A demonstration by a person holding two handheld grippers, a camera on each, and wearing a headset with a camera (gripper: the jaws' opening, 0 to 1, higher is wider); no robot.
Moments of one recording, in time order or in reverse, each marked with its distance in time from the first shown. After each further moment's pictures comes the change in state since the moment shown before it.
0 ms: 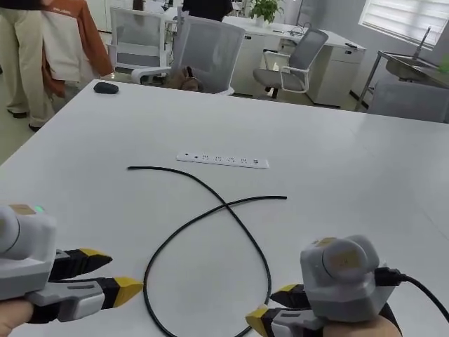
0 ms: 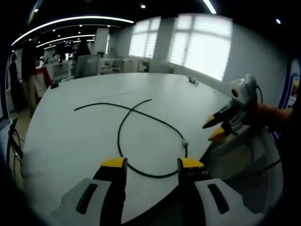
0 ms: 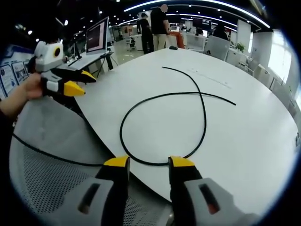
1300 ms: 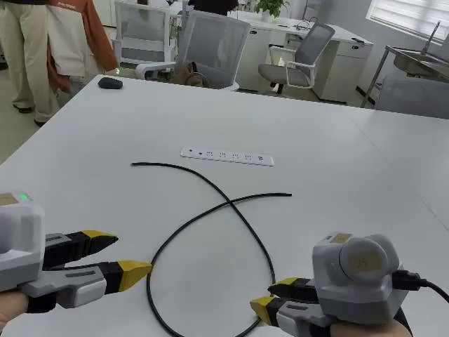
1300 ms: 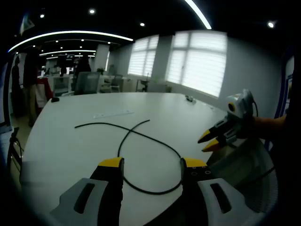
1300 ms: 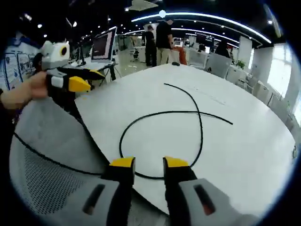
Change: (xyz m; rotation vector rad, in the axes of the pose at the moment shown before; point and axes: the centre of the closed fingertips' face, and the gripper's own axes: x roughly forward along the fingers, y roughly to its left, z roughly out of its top) left arm -0.003 0.007 0.008 -0.031 -0.048 0.031; right arm -0.004 -0.004 0.008 0.028 -0.053 -0.017
